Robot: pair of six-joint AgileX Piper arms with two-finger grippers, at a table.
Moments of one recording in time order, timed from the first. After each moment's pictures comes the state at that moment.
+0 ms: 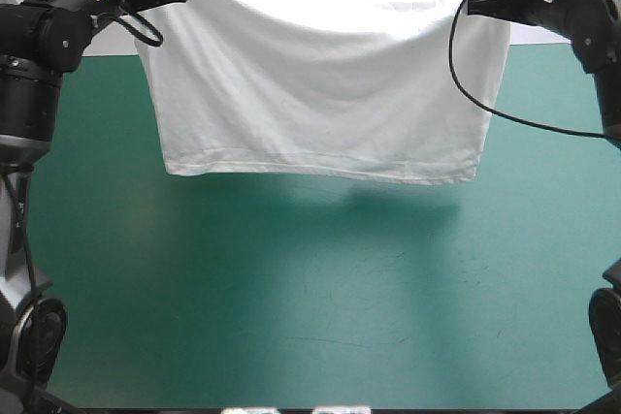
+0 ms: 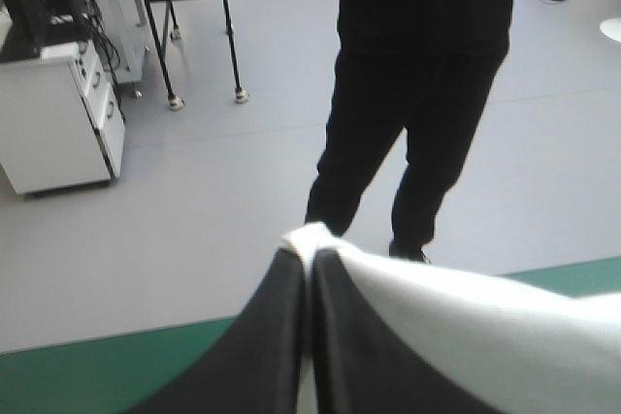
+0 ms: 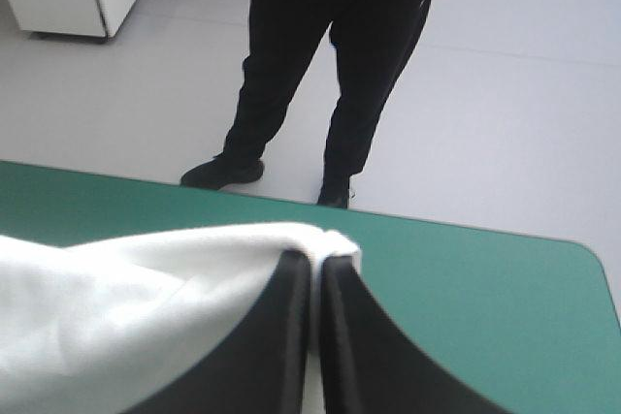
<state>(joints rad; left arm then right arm) -0.21 1.63 -2.12 0.05 0.76 0.00 0.12 1.64 -2.09 -0.01 0.88 -0.03</state>
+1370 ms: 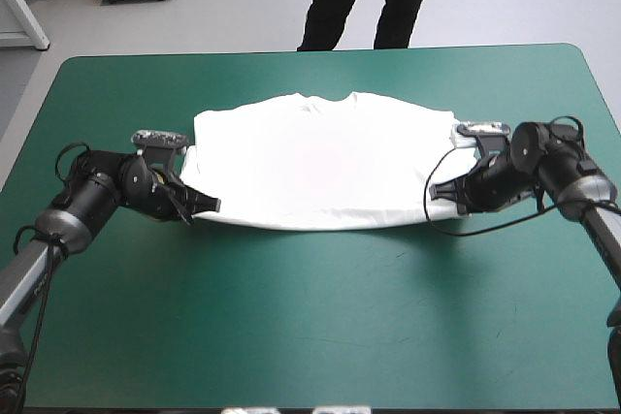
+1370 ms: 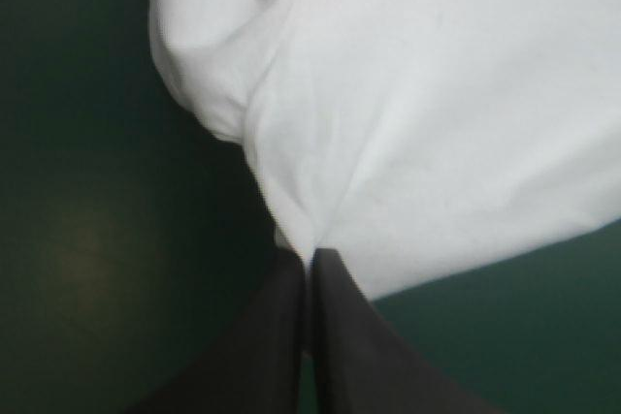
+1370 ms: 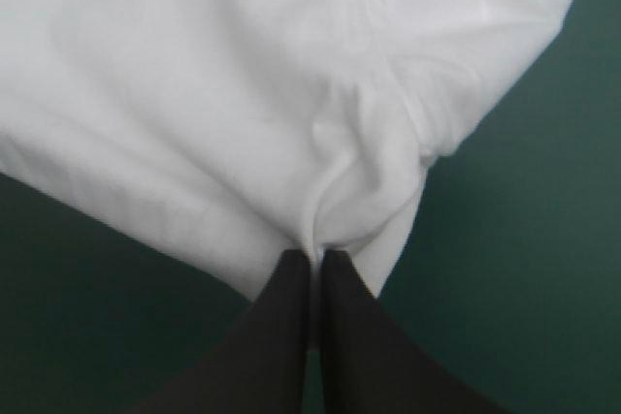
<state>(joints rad) -0.21 1.42 -1.07 -0.03 0.86 -0.02 0.12 1.53 -1.18 0.21 0.99 -0.09</state>
